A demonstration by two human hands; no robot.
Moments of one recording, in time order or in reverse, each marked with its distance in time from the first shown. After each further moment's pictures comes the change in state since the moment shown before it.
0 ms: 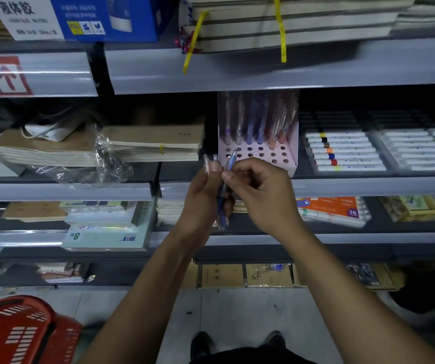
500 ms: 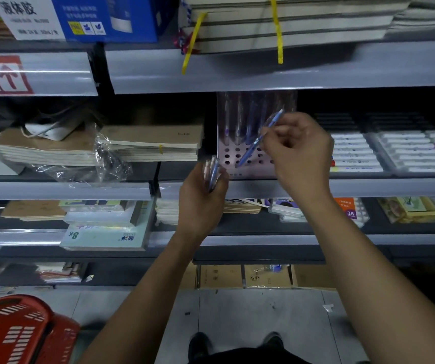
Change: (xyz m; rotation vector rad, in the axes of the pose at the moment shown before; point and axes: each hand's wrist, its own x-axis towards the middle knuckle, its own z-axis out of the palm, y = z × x) left_hand 0.008 -0.013 -0.006 0.620 0.282 0.272; right_hand 0.045 -0.014 -0.042 -0.139 0.375 -0.102
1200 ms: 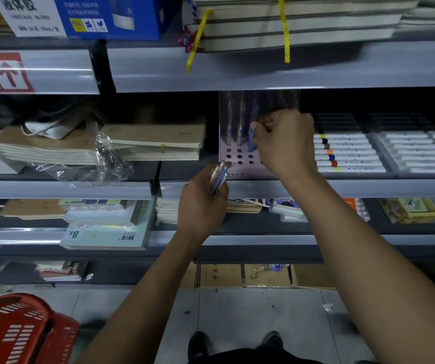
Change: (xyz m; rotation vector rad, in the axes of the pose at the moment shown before) left_hand 0.003 -0.016 -0.001 0.205 -0.066 0.050; right_hand 0.034 0.001 0.024 -0.554 -0.103 -0.079
